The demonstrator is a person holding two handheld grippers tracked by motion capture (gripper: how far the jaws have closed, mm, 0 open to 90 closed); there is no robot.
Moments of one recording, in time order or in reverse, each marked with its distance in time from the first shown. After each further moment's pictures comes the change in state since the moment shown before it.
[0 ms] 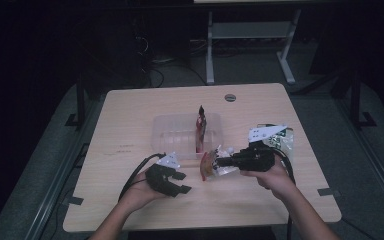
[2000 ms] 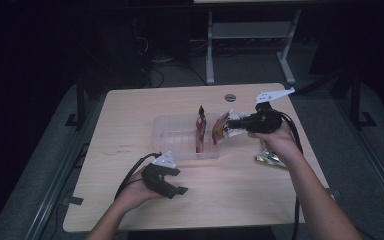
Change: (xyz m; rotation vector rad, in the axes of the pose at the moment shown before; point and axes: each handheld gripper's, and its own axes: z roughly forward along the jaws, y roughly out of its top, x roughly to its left) left arm 0.007 -0.007 -0.007 -0.003 0.029 0.006; right arm -0.062 0.058 -0.025 0.011 -0.216 0.009
